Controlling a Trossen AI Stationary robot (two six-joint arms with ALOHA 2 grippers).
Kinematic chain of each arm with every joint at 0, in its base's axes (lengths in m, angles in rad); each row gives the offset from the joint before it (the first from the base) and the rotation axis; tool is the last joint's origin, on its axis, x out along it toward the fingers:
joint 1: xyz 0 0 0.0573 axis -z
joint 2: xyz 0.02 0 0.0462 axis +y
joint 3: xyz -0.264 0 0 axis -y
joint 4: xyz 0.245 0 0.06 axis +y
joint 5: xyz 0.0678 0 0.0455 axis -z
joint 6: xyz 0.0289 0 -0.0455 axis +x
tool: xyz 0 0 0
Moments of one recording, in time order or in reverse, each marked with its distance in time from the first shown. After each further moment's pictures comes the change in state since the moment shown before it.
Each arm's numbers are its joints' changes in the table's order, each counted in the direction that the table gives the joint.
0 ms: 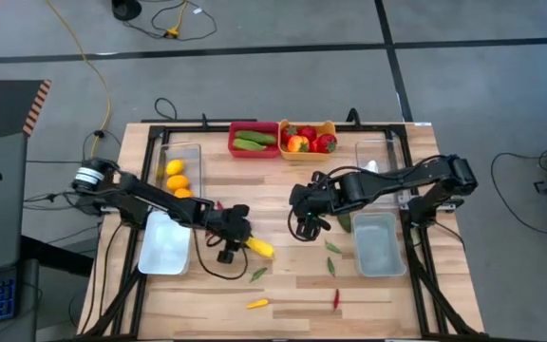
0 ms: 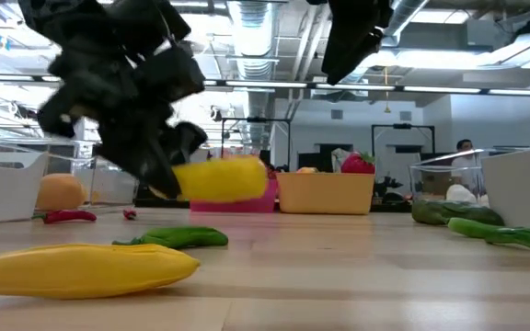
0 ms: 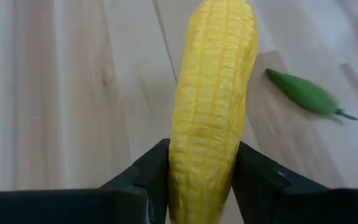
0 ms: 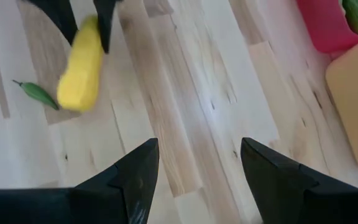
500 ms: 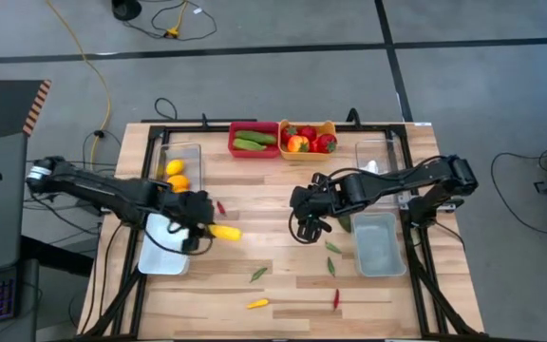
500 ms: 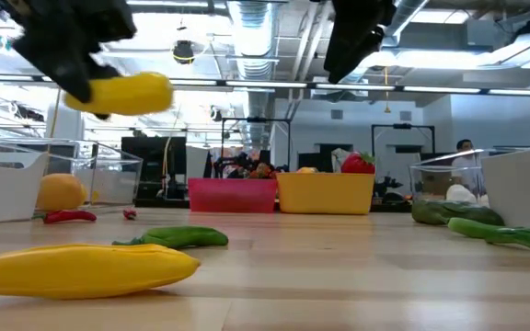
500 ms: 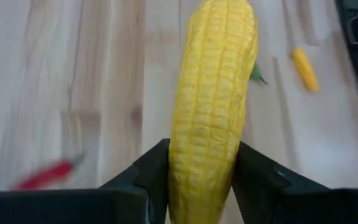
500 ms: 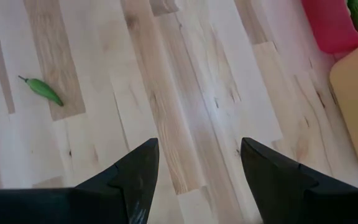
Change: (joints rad) left arm 0.000 -0.577 0.001 0.638 0.021 -0.311; right arm -0.016 0.000 0.000 0.004 -0.001 -0.001
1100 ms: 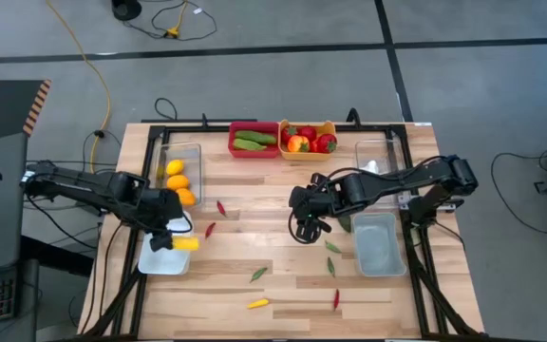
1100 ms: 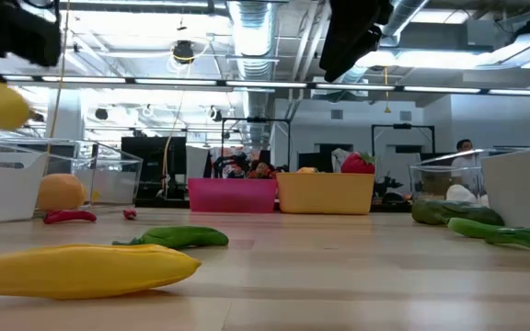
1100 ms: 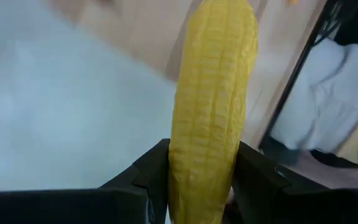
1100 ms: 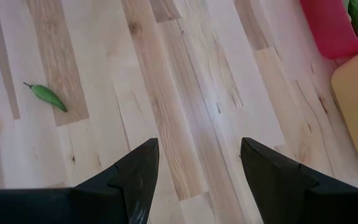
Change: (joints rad) left arm 0.000 -0.276 0.000 0.534 0.340 -0.535; right arm 0.000 0.000 0.000 -0.023 0.001 -0.002
